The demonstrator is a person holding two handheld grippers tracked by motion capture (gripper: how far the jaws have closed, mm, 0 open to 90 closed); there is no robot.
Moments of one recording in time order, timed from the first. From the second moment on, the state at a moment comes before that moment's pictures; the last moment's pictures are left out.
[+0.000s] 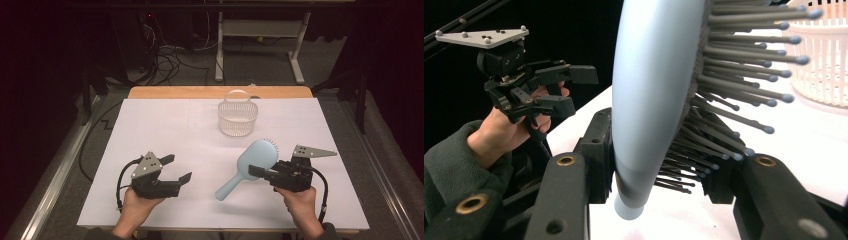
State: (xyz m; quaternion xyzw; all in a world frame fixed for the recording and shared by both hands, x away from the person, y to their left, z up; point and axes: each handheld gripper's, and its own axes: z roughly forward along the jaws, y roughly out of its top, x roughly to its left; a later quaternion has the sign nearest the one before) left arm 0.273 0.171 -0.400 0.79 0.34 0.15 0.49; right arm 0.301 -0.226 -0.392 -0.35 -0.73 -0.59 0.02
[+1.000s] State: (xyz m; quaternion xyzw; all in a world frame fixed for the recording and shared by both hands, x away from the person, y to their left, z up) left arm 0.268 0.232 -0.431 0.74 0.42 0.18 0.50; right arm 0.304 -0.239 -0.394 -0.37 -0.73 -0.58 0.02
